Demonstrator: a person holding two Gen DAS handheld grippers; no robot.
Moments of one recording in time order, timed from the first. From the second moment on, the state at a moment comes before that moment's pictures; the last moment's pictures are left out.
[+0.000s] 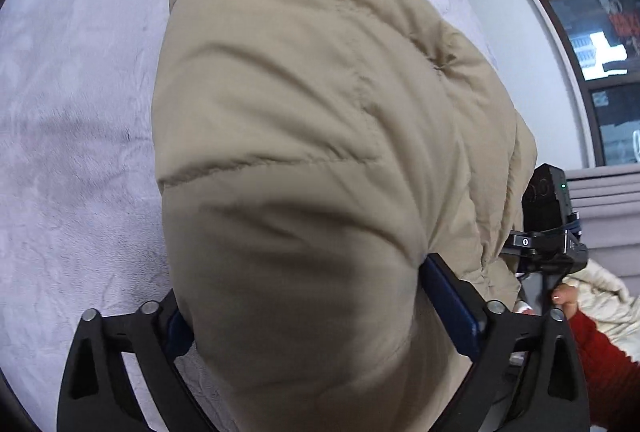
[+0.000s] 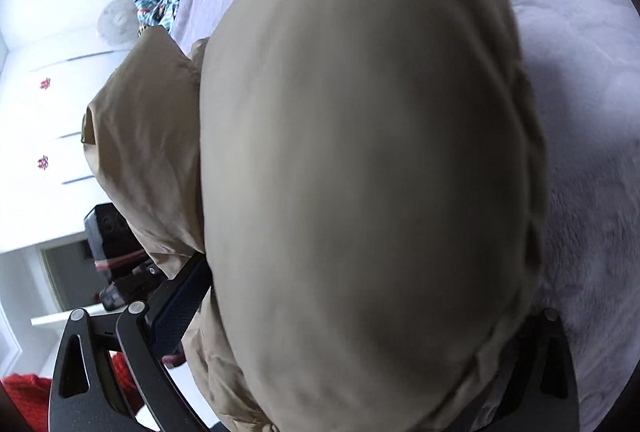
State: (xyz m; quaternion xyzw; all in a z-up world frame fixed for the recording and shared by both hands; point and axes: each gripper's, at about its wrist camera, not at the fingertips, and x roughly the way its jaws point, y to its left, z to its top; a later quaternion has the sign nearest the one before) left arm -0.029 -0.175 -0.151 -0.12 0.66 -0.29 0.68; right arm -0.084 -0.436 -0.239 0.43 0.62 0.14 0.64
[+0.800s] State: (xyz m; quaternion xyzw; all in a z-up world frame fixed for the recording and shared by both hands) left arm -0.046 -0.160 -0.058 -0.07 0.58 -0.27 0.77; right arm -0.082 -0.362 -0.180 0.41 0.56 0.17 0.70
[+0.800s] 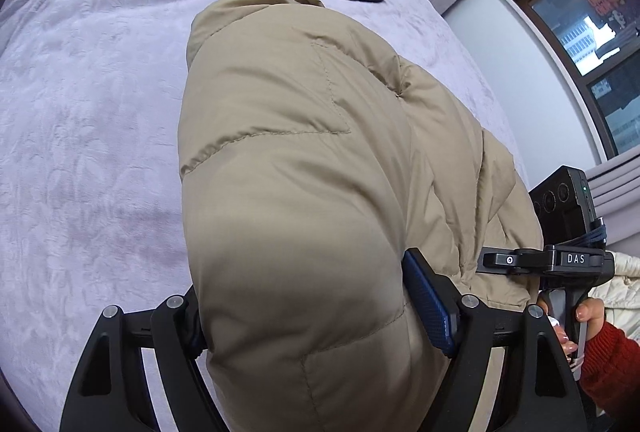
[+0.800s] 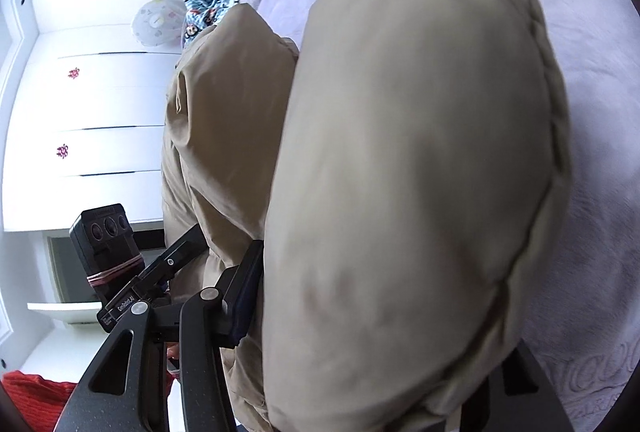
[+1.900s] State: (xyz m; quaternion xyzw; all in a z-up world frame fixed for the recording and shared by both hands) left arm 0.121 0.145 -0.133 -0.02 0.56 -0.16 0.81; right arm 0.042 -0.159 -0.196 0.32 0.61 0.13 0.71
